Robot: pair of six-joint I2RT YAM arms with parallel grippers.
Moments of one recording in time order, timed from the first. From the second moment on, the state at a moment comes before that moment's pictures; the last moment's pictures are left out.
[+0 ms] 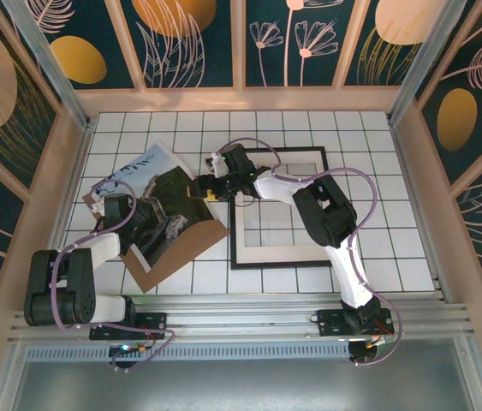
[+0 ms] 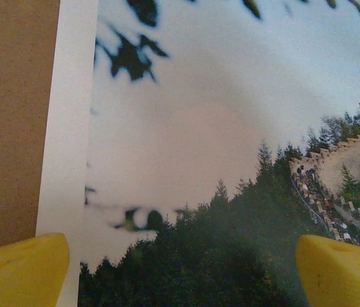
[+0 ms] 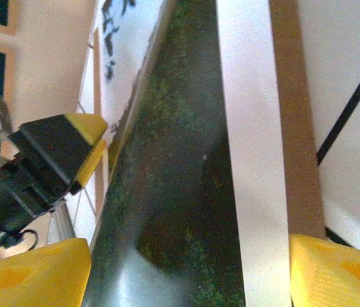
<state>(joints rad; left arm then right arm) 0.03 1.37 0.43 0.11 -0.16 -0.74 0.71 2.22 1.56 -0.03 -0.71 0.66</state>
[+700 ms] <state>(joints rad) 0.03 1.33 0.43 0.11 -0.08 -0.74 0.69 2.19 1.51 -0.05 -0.65 0.68</state>
